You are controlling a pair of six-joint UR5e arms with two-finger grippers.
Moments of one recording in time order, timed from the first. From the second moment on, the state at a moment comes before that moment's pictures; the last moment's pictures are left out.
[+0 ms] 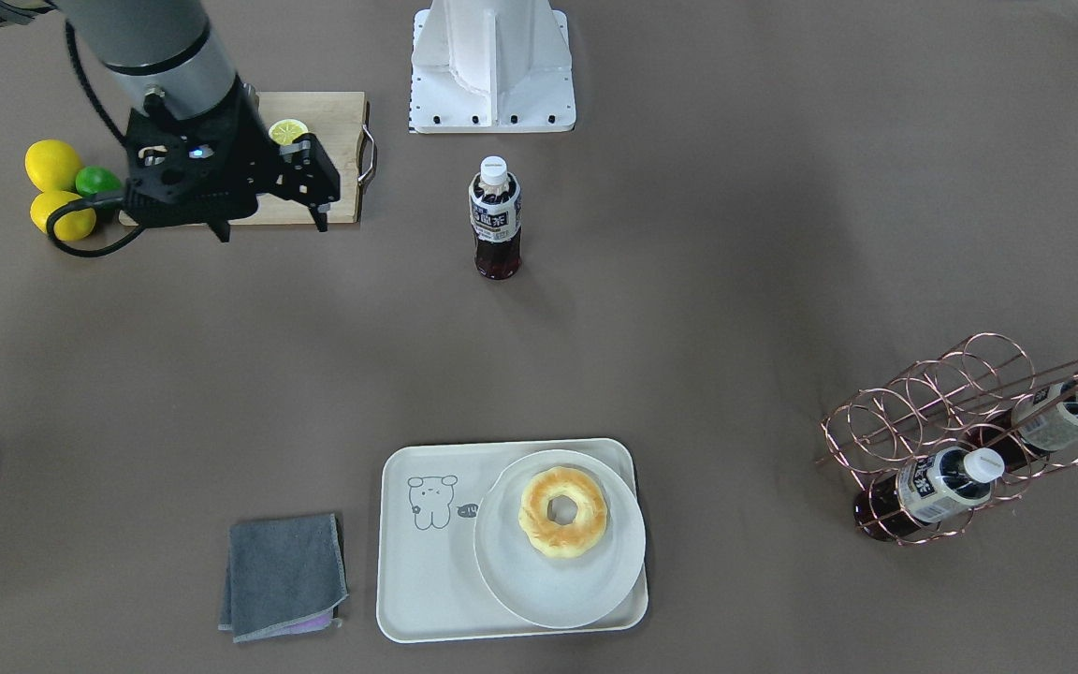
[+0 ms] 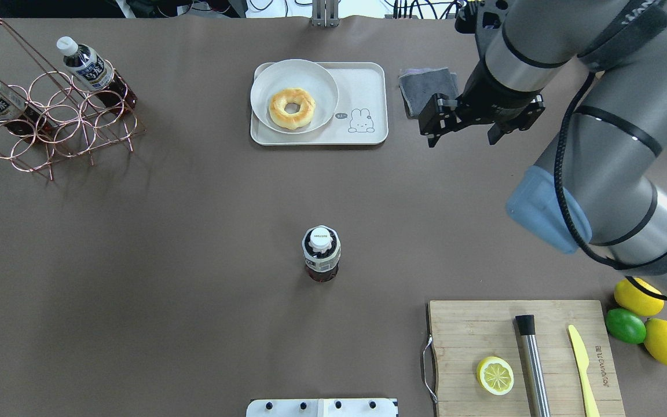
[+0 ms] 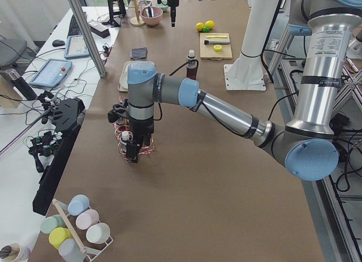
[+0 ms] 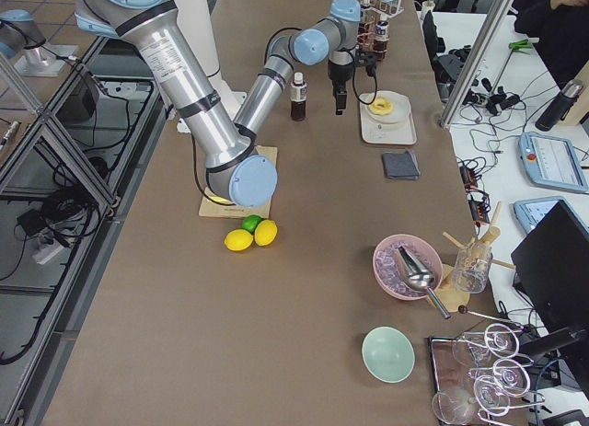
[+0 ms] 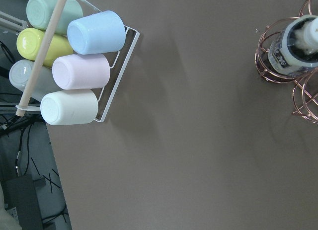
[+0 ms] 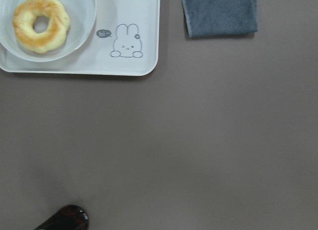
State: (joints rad) left arm -1.58 -1.69 -1.90 -1.27 -2.06 0.22; right arm 0.84 -0.93 2.00 -1.98 2.11 0.88
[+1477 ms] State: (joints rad) left arm -1.60 -1.66 -1.89 -1.28 -2.10 0.22; right arm 0.47 -0.70 1.89 -1.97 1.81 1.24
